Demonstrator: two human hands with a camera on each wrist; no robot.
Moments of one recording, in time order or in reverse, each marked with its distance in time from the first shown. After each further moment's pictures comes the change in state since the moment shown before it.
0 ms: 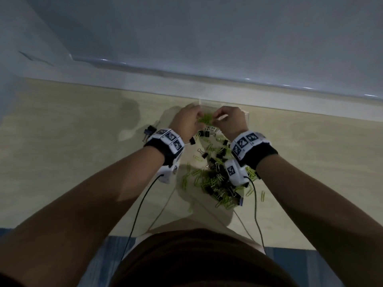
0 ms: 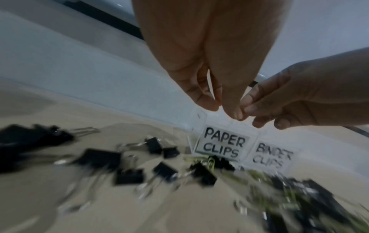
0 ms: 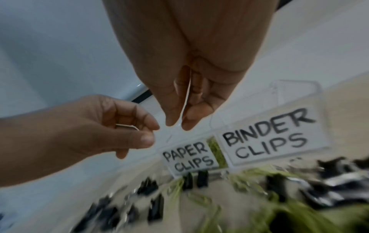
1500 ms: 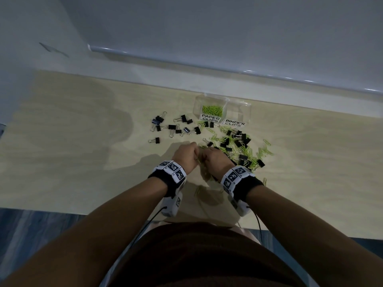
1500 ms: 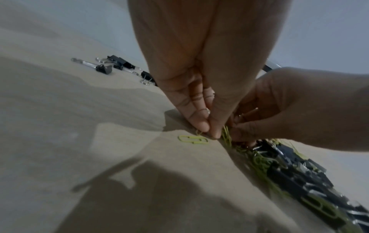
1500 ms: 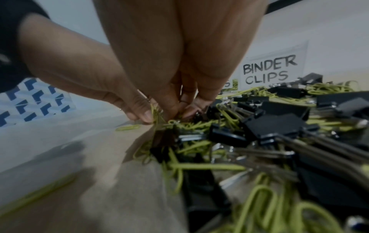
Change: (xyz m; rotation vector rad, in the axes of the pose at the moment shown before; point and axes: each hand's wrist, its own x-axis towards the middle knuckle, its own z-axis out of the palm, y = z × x) left_hand -0.111 -0.025 0.059 -0.091 -0.168 -0.207; right_hand -0.115 0.033 0.064 -0.428 -0.439 -0.244
